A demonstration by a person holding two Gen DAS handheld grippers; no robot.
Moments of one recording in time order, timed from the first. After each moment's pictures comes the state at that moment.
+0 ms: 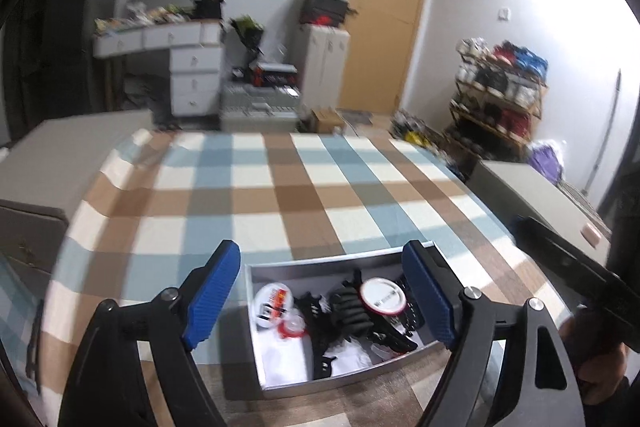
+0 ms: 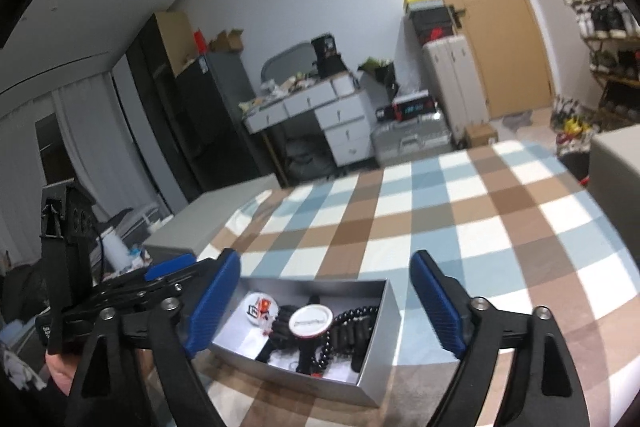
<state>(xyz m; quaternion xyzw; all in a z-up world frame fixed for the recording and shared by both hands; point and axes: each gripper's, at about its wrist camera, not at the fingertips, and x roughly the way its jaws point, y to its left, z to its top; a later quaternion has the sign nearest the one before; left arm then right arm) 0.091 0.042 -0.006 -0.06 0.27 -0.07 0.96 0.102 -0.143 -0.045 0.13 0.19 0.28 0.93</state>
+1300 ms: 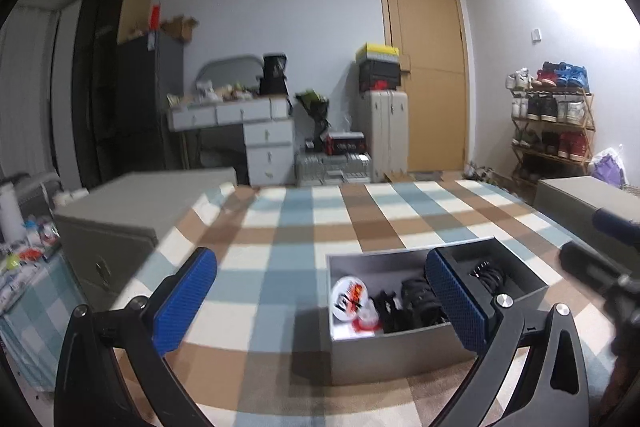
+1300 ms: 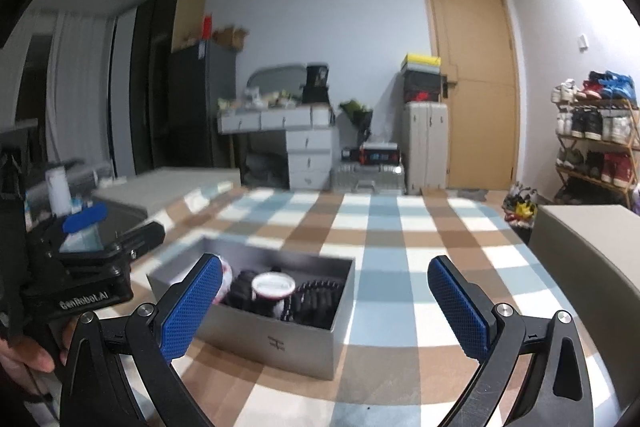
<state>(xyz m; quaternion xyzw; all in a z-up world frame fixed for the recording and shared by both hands) 0.041 0.044 -0.034 0.01 0.15 0.05 0.99 0.052 -0.114 -0.077 -0.02 0.12 0.19 0.97</state>
